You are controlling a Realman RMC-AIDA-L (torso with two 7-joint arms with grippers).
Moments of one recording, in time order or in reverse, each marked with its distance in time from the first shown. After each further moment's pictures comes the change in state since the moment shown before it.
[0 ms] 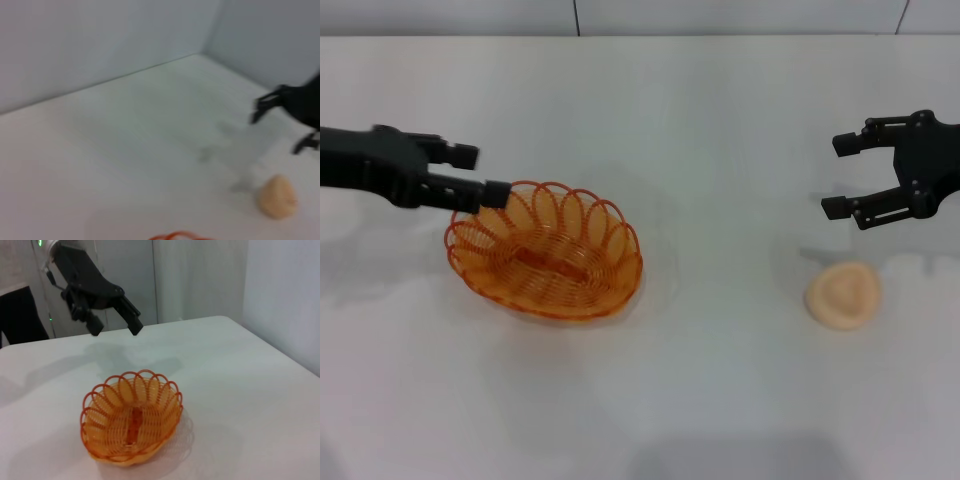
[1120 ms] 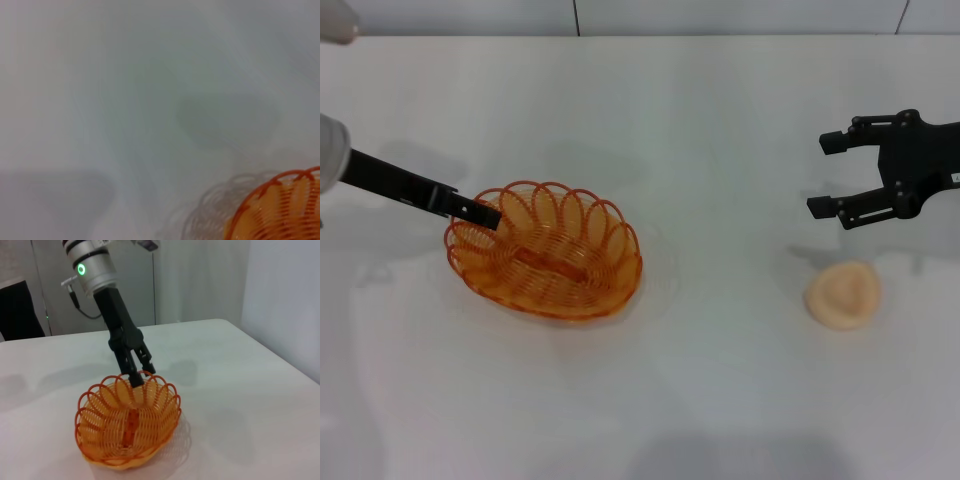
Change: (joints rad) left arm -0.131 -0.040 0.169 -0.117 0.419 -0.329 -0.414; right arm -0.002 0.030 -0.003 -0.017 -0.007 0.030 -0.026
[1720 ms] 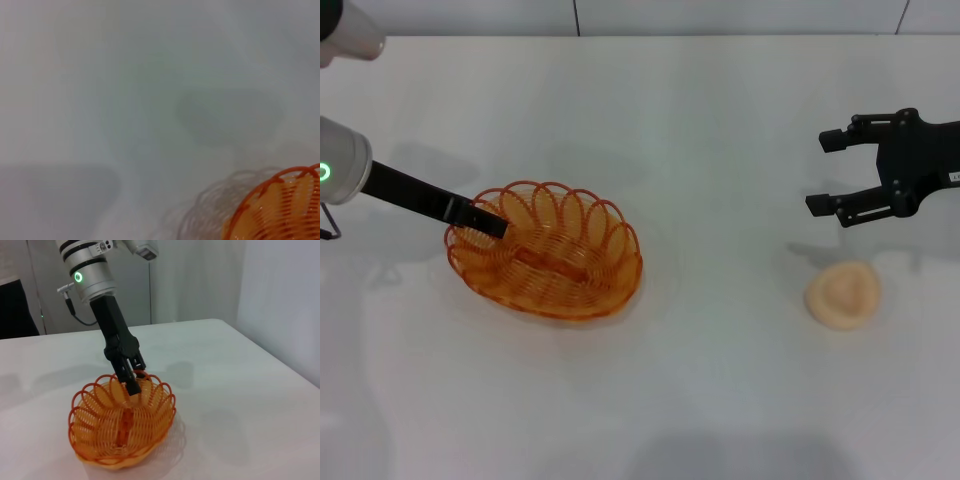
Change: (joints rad) left arm -0.013 -0.014 0.018 -0.046 0.013 -0.042 -0.005; right arm -0.003 0.005 0.001 0.001 0.000 0.017 -0.009
